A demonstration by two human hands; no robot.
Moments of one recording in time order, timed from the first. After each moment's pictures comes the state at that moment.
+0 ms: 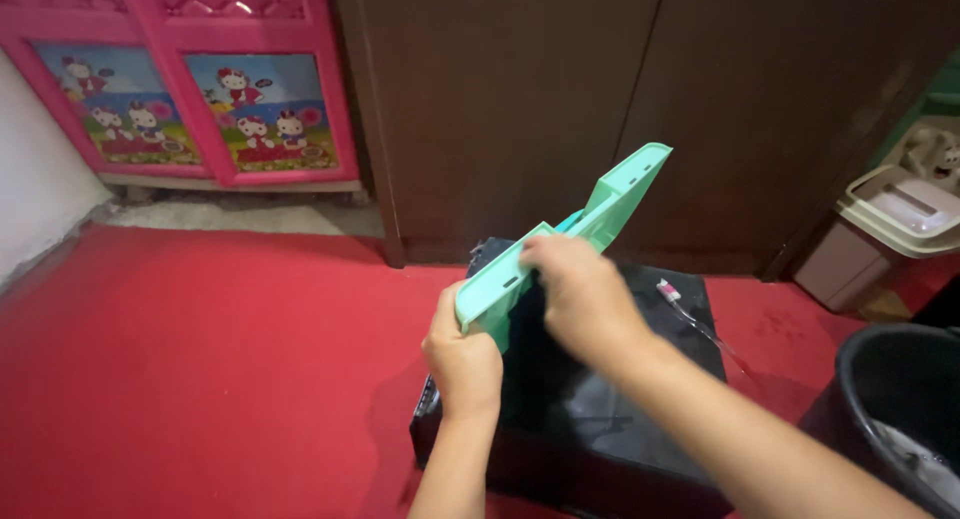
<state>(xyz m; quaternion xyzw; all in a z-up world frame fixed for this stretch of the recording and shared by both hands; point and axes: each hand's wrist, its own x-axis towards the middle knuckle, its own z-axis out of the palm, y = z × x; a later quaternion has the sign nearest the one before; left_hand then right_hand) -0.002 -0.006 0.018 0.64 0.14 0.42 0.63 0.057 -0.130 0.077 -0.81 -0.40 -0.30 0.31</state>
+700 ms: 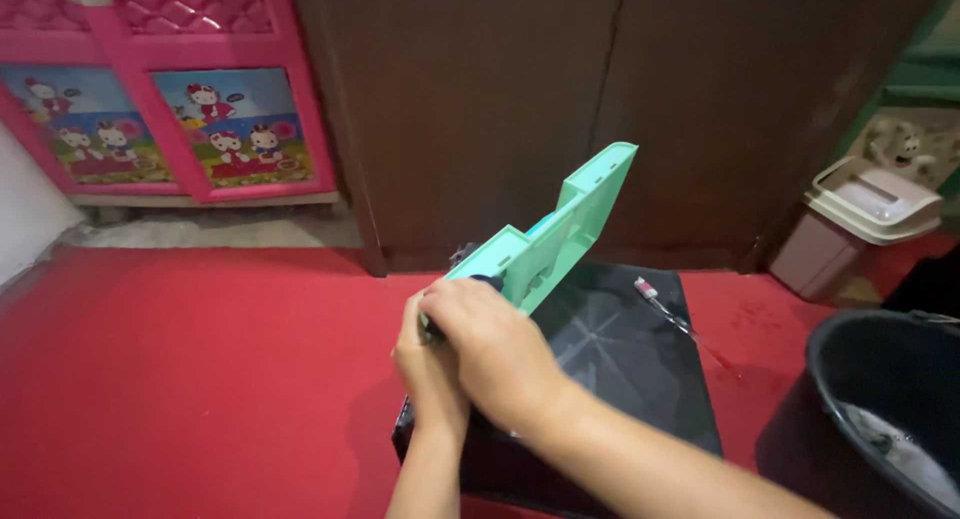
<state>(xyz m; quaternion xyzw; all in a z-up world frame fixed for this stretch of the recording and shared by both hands) -0.007 -0.002 0.026 0.68 0.13 0.41 0.60 -0.012 -0.093 0.094 -0.76 -0.47 -0.27 0.35</state>
